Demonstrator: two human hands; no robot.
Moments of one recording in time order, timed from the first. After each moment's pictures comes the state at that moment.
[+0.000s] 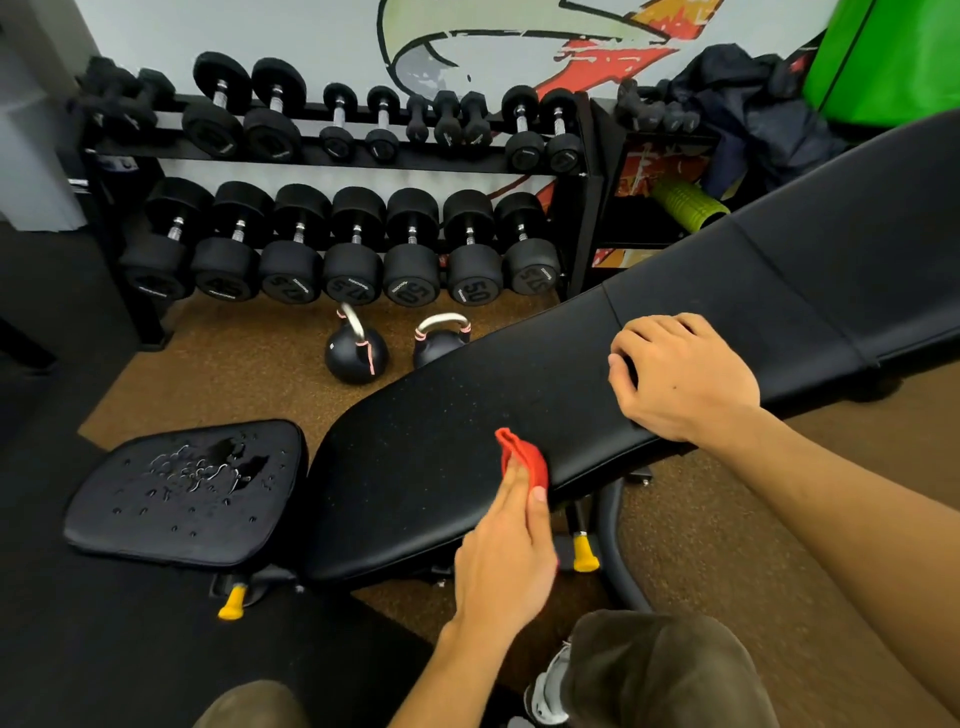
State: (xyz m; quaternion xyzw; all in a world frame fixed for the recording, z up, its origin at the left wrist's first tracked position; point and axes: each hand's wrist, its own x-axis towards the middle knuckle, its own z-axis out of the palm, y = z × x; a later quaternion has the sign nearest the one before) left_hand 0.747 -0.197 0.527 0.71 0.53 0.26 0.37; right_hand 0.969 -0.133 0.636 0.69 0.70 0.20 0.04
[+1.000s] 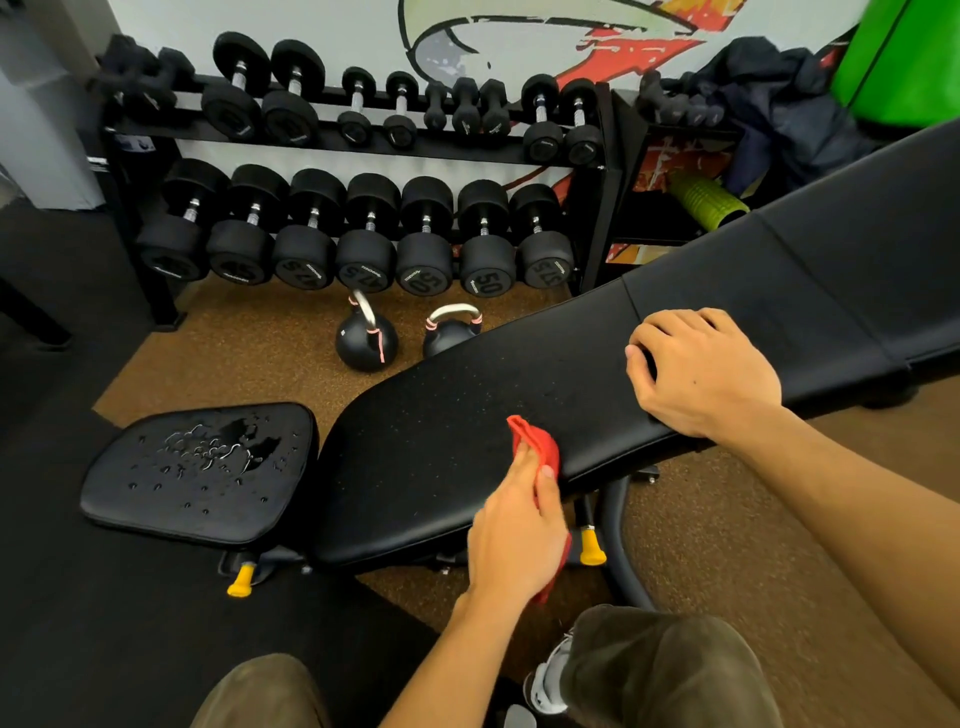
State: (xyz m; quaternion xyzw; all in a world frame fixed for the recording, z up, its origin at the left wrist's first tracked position) left_hand 0.752 -0.189 0.531 0.68 0.55 0.27 0.40; right_hand 0.966 -0.134 0.636 0.69 0.69 0.20 0.05
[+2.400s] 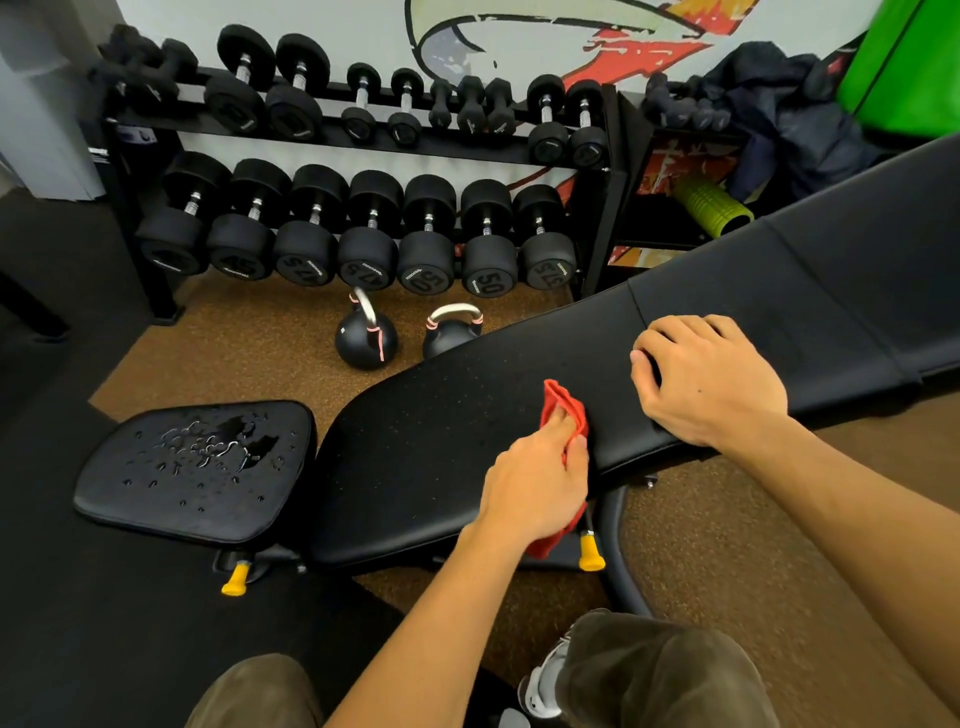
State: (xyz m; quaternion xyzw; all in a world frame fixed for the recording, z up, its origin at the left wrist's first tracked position) left_hand 0.762 -0.141 0.559 0.77 0.48 0.19 0.38; right_hand 0.965 -0.132 0.637 0.69 0.69 0.21 0.07
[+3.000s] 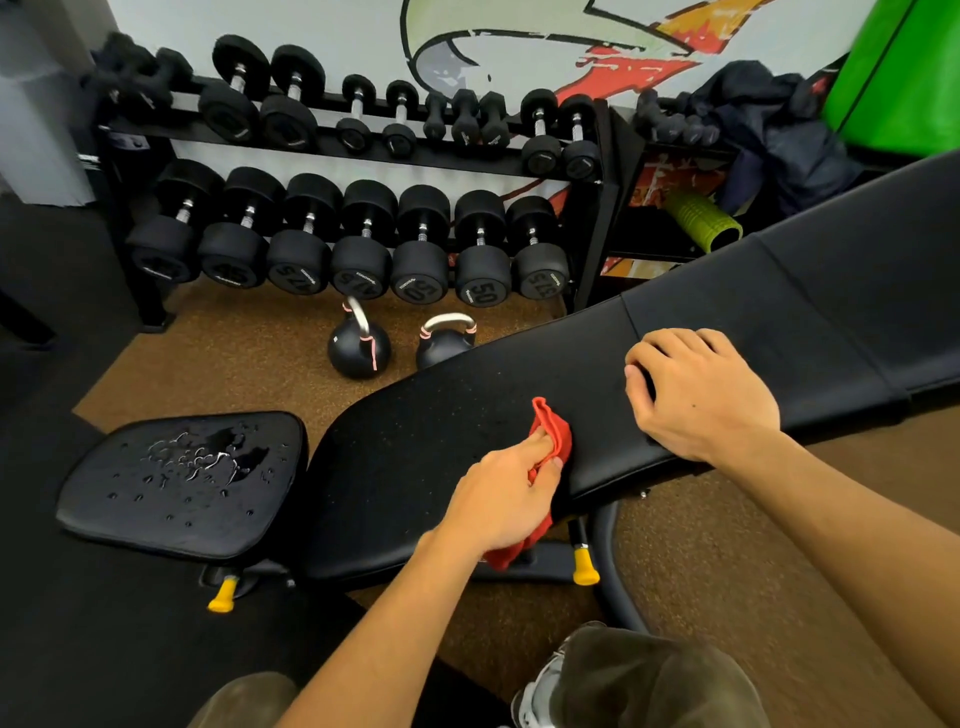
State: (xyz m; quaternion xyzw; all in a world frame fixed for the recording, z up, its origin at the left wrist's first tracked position) left_hand 0.739 -0.126 0.554 0.78 0.45 0.16 0.41; right_hand 0.965 -0.132 0.638 0.69 0.69 0.20 0.06
